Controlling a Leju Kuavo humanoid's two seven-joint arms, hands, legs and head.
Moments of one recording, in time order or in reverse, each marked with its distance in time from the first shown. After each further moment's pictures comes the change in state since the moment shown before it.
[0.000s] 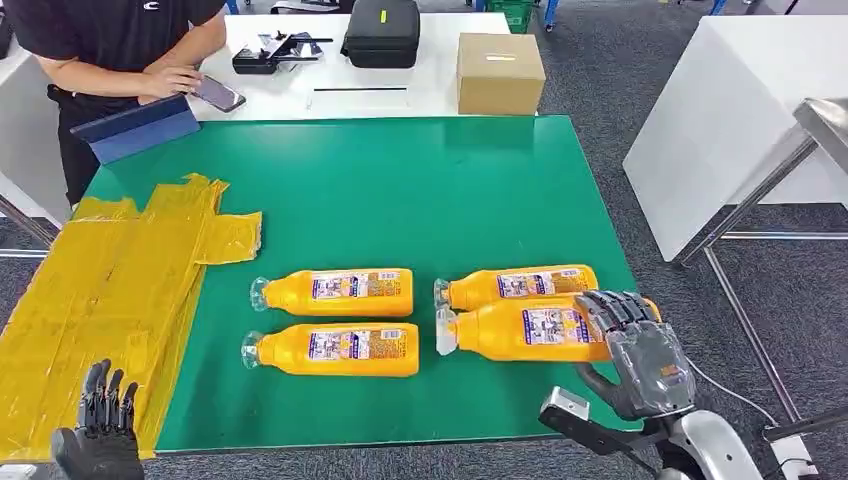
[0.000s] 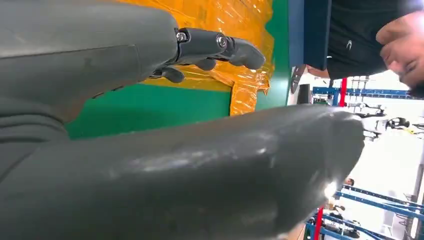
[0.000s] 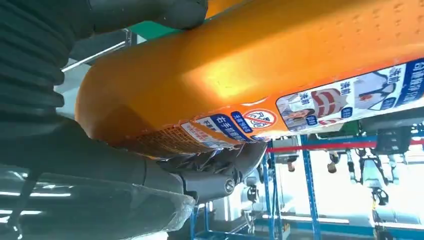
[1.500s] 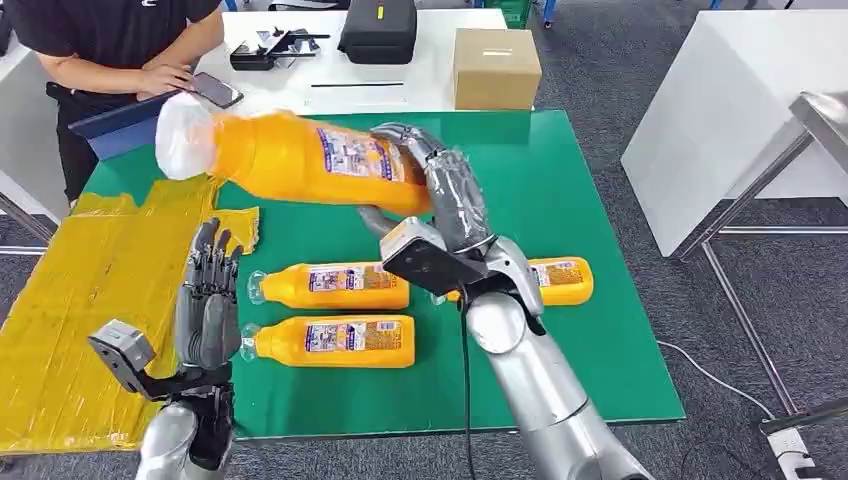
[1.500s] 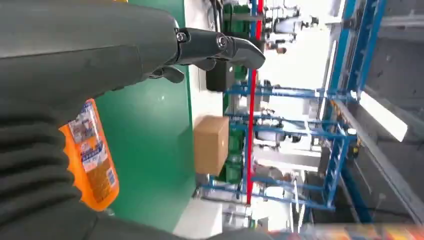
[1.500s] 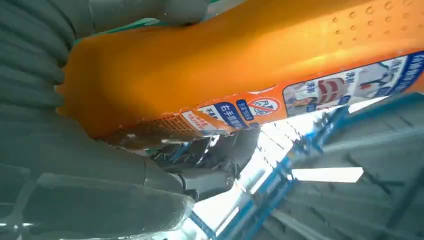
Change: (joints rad) left arm -0.313 0.133 -0.583 0.071 0.068 0.228 0.031; right arm -0.749 0.349 0.474 0.560 -0.553 -0.125 -0.027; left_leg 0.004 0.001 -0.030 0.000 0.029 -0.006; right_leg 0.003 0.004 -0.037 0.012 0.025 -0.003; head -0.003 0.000
